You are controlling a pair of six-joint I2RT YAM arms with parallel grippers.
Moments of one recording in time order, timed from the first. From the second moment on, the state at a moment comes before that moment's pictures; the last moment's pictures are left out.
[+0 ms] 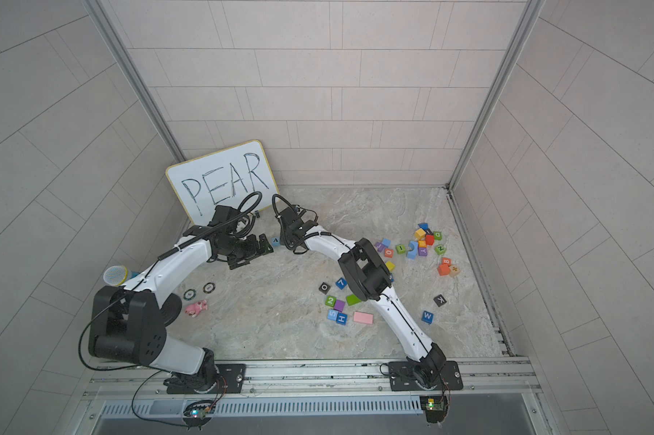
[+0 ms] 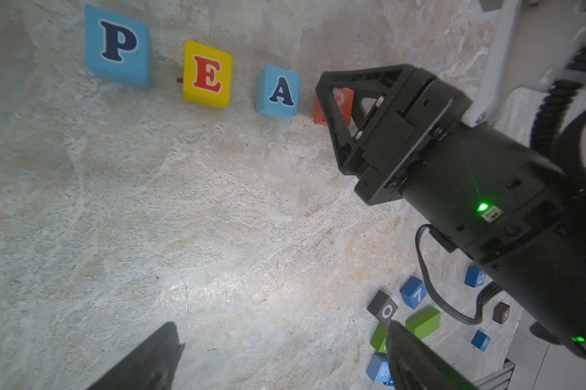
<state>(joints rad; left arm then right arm) -0.15 1.50 1.10 -0.75 0.32 -0.48 0.72 2.51 2.10 -0.47 0.14 0.66</state>
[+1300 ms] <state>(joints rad) -0.15 1.49 1.09 -0.75 0.32 -0.48 0.70 2.35 1.88 -0.40 0.09 0.63</state>
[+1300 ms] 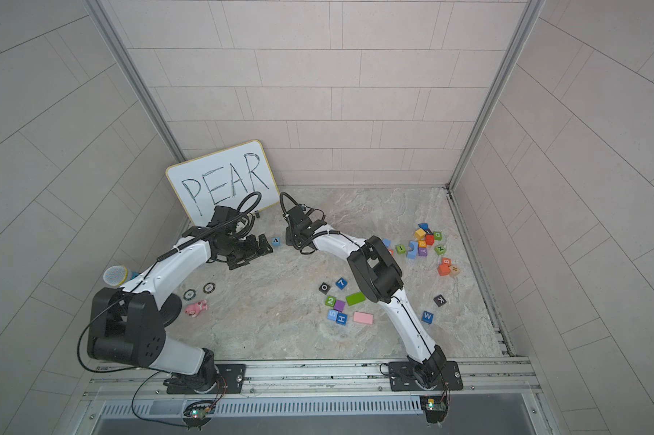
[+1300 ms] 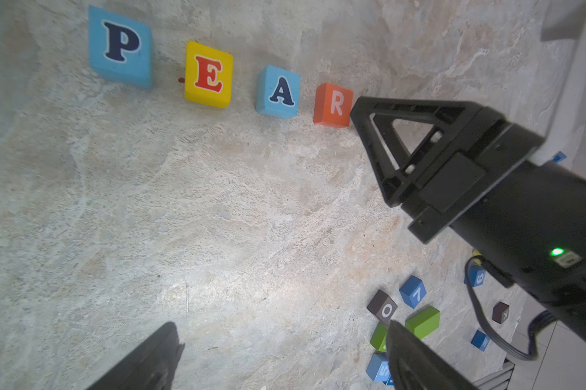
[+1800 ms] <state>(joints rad) -0.15 1.49 1.09 -0.75 0.32 -0.48 0.69 2.35 1.86 -0.37 0.06 0.64</state>
